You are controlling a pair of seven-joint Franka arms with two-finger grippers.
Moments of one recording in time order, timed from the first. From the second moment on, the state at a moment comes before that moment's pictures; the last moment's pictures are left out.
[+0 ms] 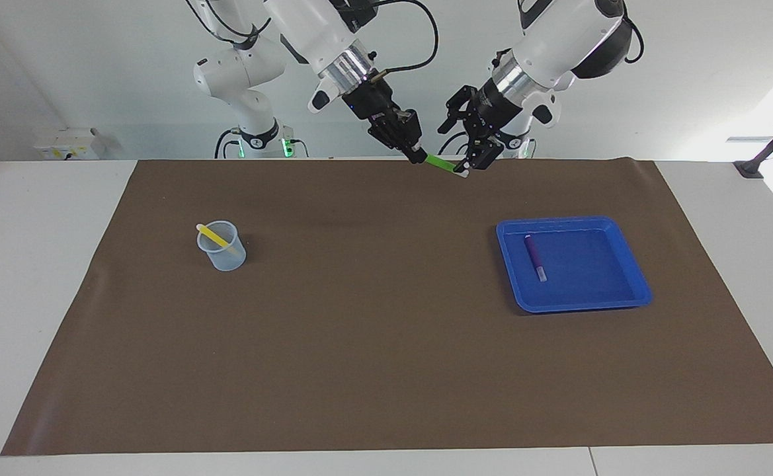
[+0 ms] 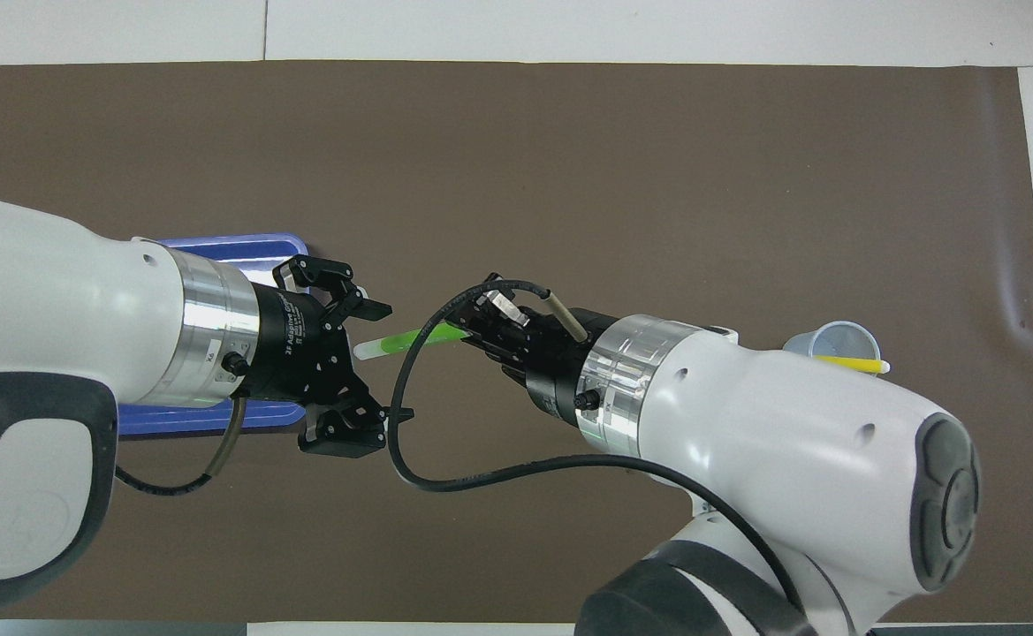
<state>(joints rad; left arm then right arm) -0.21 -0.16 -0.25 -1.85 -0.54 1.81 -2.16 0.53 -0.13 0.10 -1.99 0.57 2.49 1.07</state>
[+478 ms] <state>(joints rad) -0.24 -0.19 -0.25 -1.93 -0.54 1.95 -2.21 0.53 -0.13 0.10 -1.99 0.57 2.49 1.07</state>
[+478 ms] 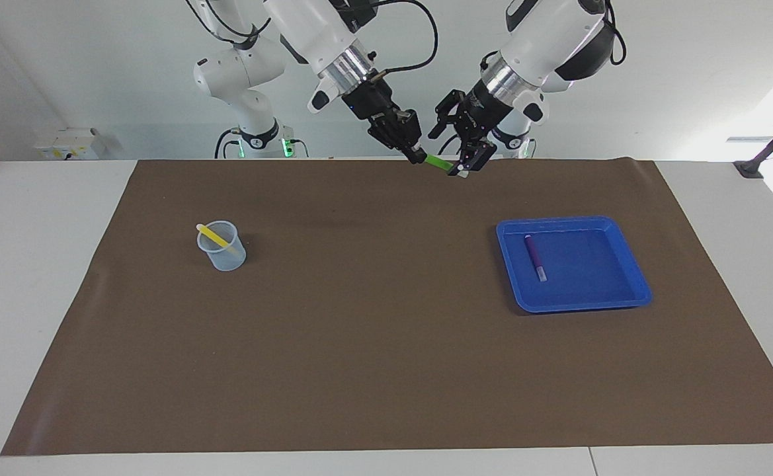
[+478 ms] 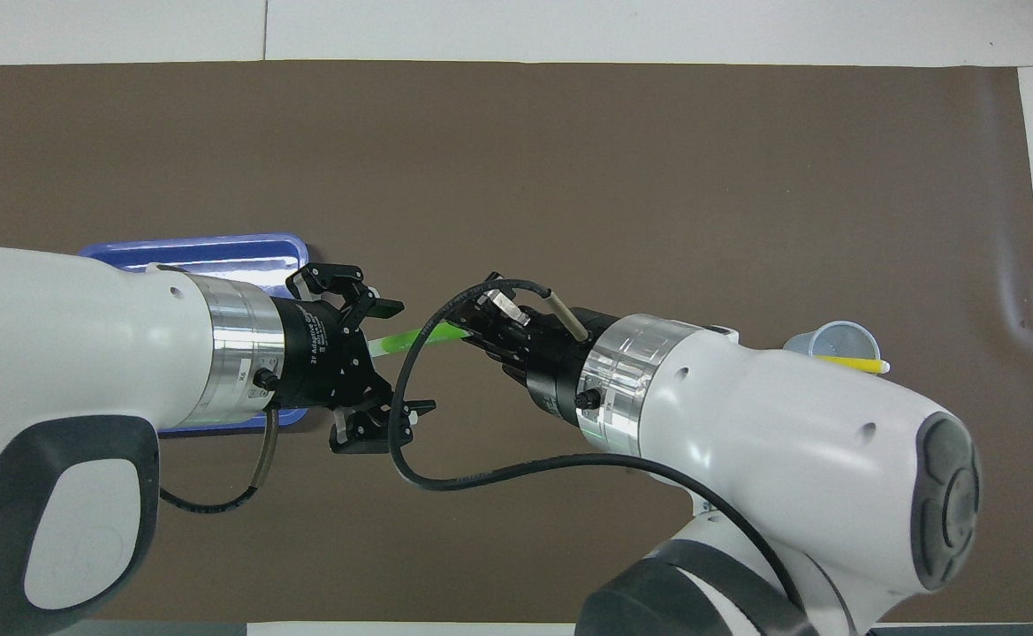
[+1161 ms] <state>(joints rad) -0.27 -0.21 -0.25 -1.97 -0.54 2.03 -2.18 0.53 -0.13 0.10 -1.99 0.57 2.49 1.07</state>
